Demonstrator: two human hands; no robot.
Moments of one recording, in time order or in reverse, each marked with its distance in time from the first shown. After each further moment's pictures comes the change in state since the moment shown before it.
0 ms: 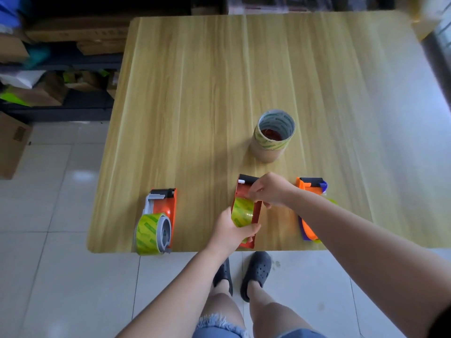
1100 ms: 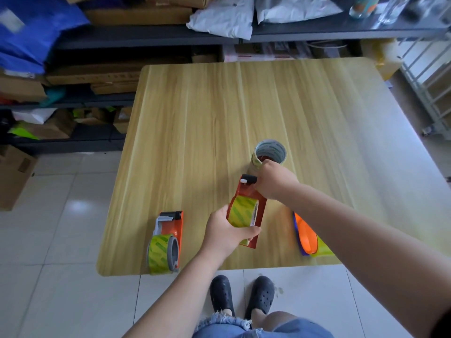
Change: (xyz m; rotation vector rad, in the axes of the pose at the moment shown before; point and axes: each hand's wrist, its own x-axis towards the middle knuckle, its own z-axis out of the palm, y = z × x) left_hand -0.036 0.071 -0.020 0.102 0.120 0.170; right_hand -0.025 -0.058 -0.043 -0.267 0.372 0.086
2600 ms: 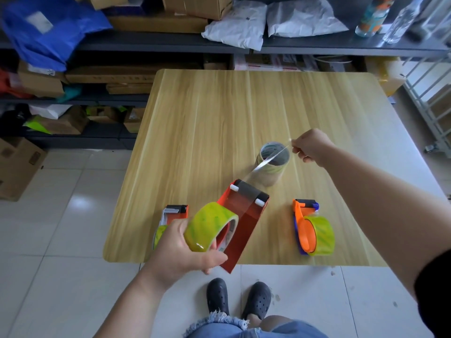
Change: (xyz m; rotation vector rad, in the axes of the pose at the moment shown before) left_hand -0.083 0.016 -0.081 -0.124 -0.180 0.233; right_hand 0.036 0.049 -0.074 0.520 0.140 0.200
